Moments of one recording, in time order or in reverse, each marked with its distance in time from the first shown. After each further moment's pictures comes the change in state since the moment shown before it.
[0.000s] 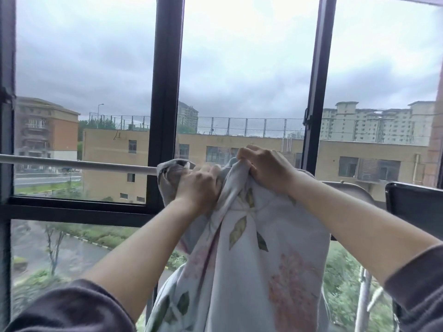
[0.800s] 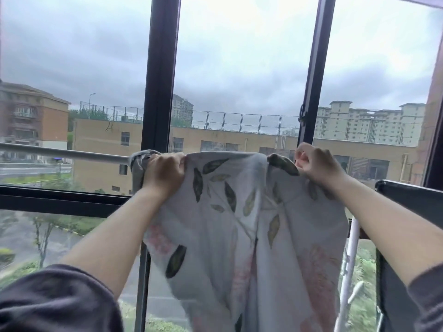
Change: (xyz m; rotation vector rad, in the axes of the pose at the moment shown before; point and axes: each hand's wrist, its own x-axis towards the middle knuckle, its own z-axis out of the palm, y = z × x) left_hand 0.000 -0.048 -0.005 -0.199 0.228 -0.139; right_hand -0.063 0.084 -0.024 0.041 -0.003 0.569
